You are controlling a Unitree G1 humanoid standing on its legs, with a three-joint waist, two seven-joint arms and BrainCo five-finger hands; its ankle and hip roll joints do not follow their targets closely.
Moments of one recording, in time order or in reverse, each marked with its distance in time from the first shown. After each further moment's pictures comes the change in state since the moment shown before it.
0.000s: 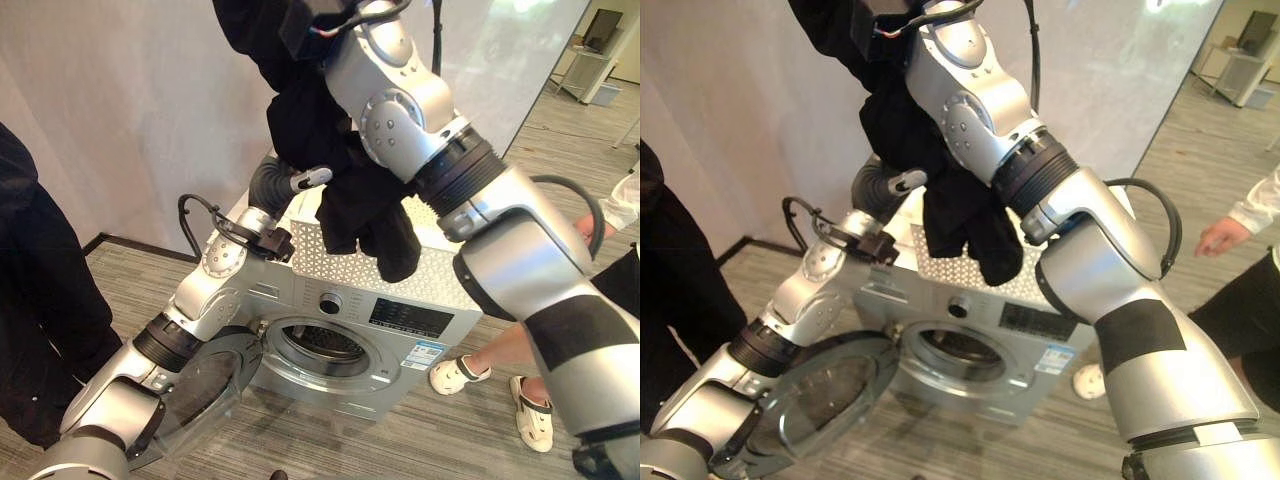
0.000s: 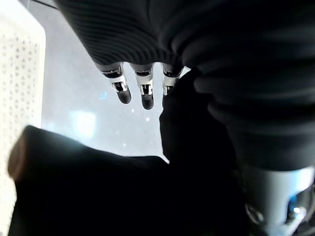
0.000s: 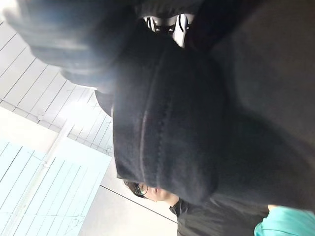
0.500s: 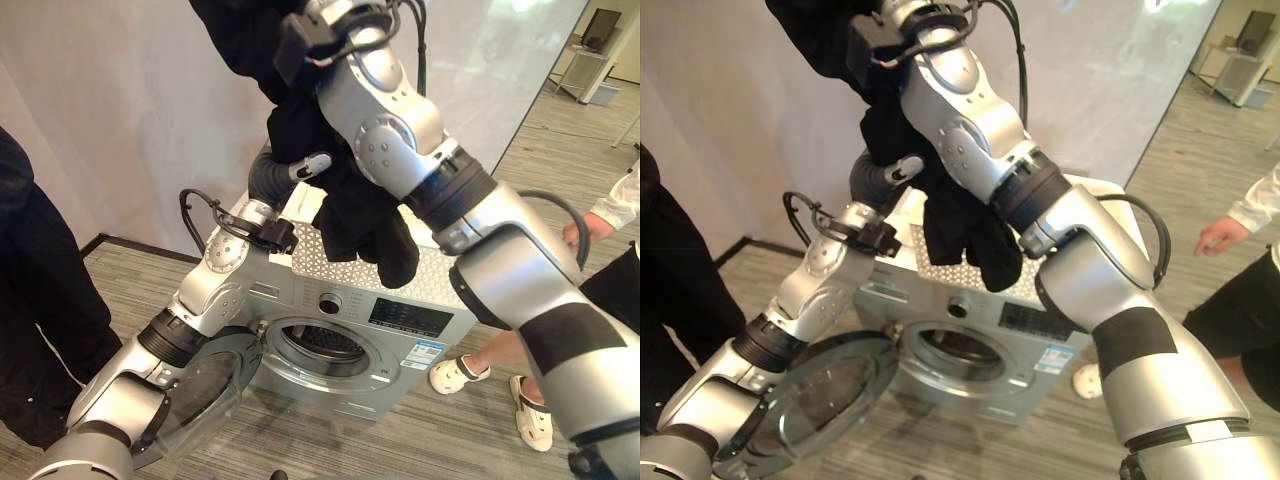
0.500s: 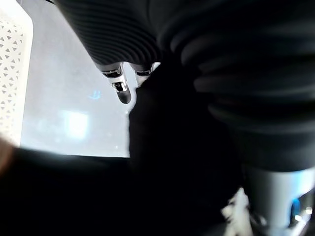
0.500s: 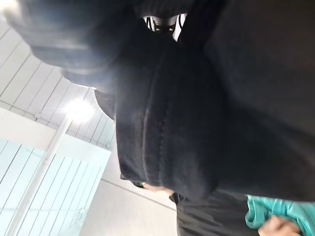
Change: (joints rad) left arm -0.010 -0.007 0.016 0.000 -0.008 -0.022 0.049; right arm 0.121 -0.049 -0.002 -0.160 -0.034 0.003 0.003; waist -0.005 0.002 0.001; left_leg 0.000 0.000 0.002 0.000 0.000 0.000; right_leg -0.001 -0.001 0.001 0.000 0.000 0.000
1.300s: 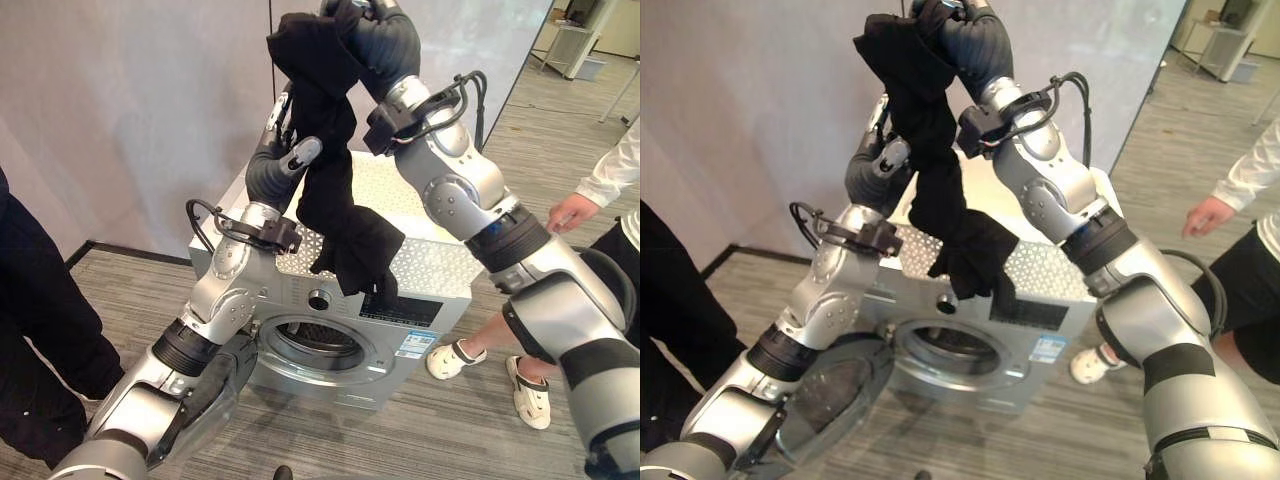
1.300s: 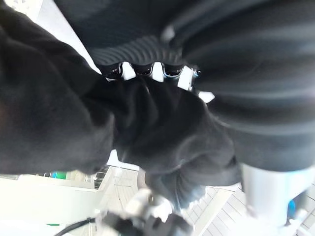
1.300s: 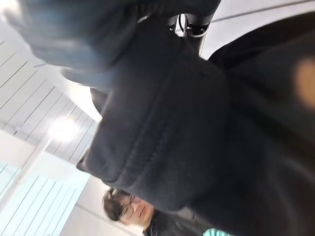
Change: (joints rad) left arm 0.055 -0.110 0.063 -0.051 -0.040 -0.021 0.004; right arm 0.215 -0.187 -0.021 -0.114 -0.028 0.032 0.051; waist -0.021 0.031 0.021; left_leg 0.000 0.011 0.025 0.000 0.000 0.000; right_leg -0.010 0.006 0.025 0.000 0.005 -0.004
